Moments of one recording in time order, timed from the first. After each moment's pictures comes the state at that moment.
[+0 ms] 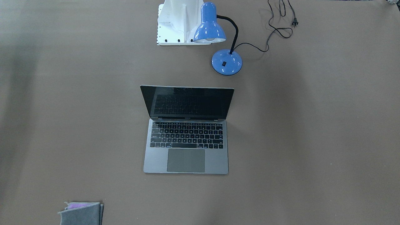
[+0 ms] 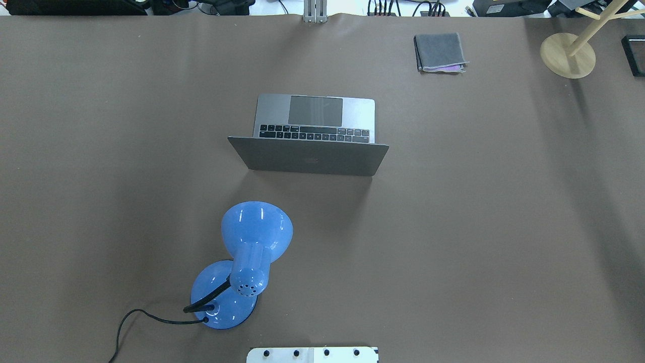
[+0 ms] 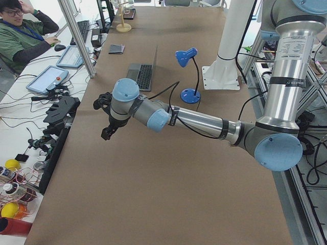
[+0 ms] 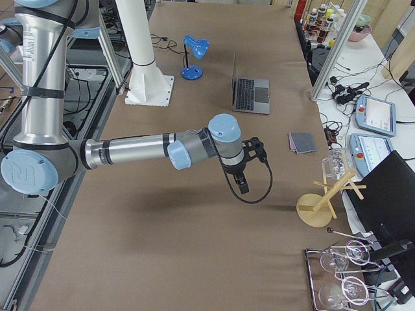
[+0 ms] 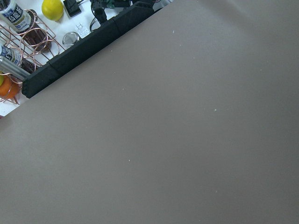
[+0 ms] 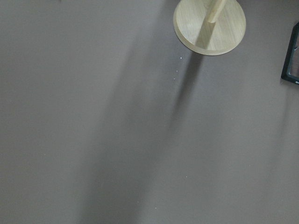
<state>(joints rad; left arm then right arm) -1.52 -1.70 -1.69 -1.93 -2.39 0.08 1.49 -1.68 1.83 -1.29 2.35 0.01</state>
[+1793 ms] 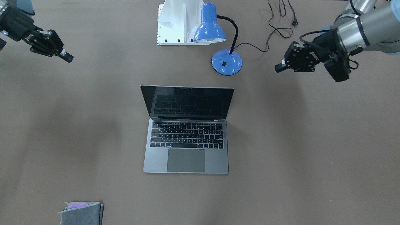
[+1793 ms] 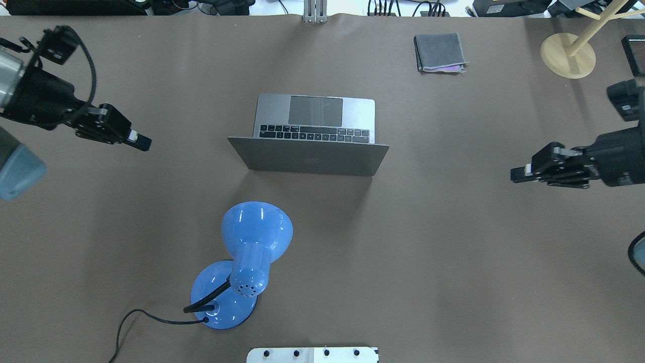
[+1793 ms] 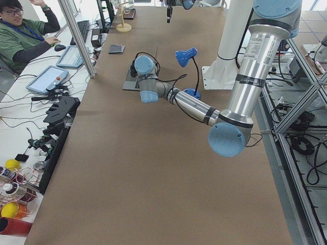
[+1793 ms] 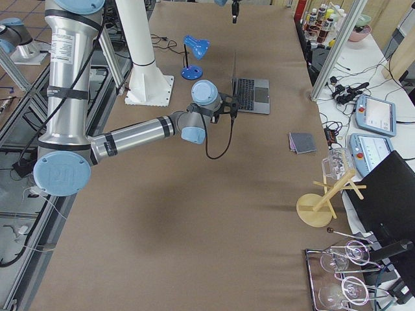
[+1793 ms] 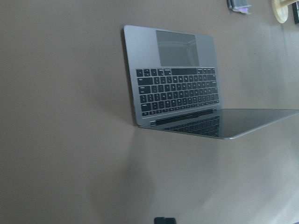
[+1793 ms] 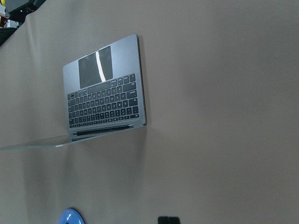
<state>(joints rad) -1.00 -1.86 -1.73 -2.59 -2.65 -1.32 0.91 -1.66 2.05 -0.60 2.30 1.56</state>
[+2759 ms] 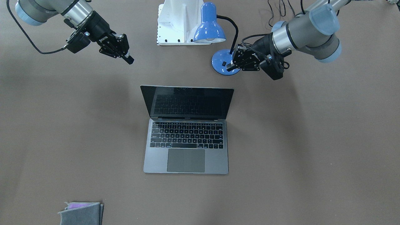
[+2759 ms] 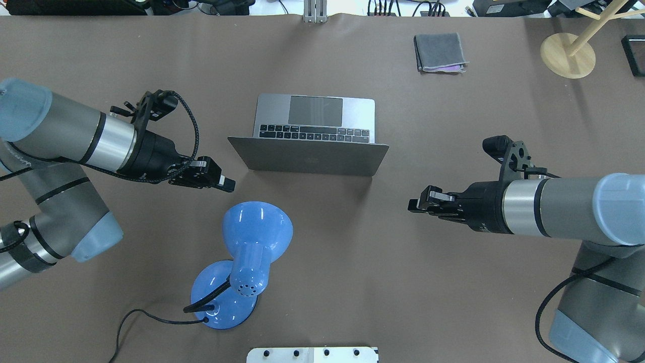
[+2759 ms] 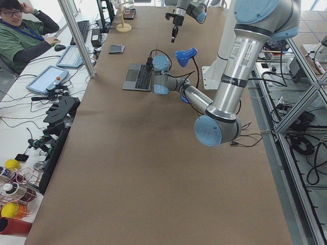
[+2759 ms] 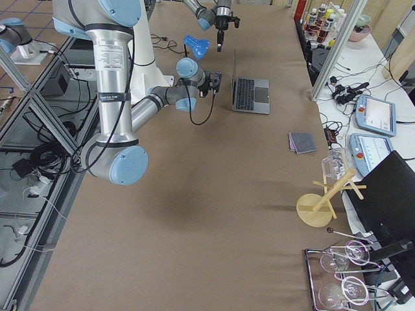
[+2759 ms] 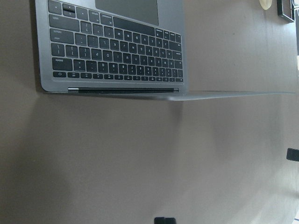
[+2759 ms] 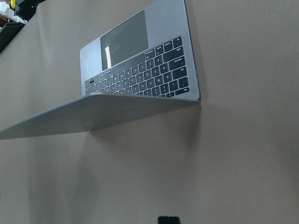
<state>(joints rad) -0.73 -1.92 -1.71 -2.63 -2.34 -1.43 0.52 -1.50 2.08 -0.76 1.81 1.64</state>
